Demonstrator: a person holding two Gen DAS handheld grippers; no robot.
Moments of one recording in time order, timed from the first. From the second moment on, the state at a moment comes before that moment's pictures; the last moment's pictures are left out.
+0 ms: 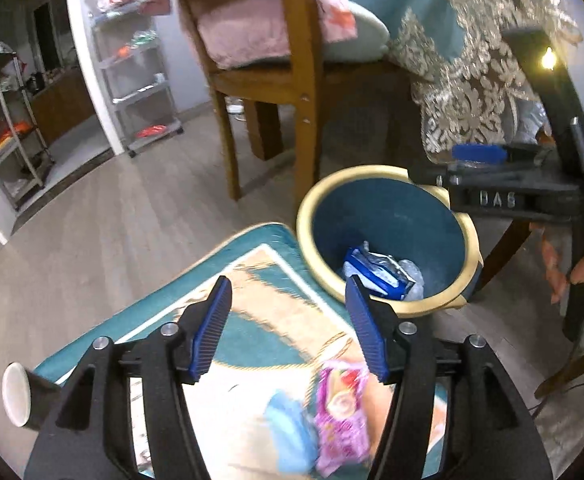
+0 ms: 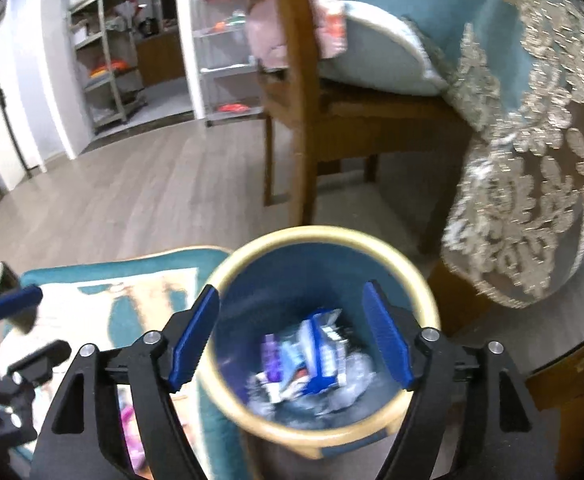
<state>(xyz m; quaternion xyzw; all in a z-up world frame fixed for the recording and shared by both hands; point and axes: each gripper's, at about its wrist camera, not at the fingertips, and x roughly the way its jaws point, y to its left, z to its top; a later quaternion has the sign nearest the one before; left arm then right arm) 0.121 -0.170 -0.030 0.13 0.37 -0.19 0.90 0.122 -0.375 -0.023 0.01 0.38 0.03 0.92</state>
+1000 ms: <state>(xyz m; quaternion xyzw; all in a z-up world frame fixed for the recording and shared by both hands) 0.080 0.000 -0.059 0.10 0.39 -0.03 0.91 0.095 -0.290 -0.040 -0.02 0.39 0.09 0.92</state>
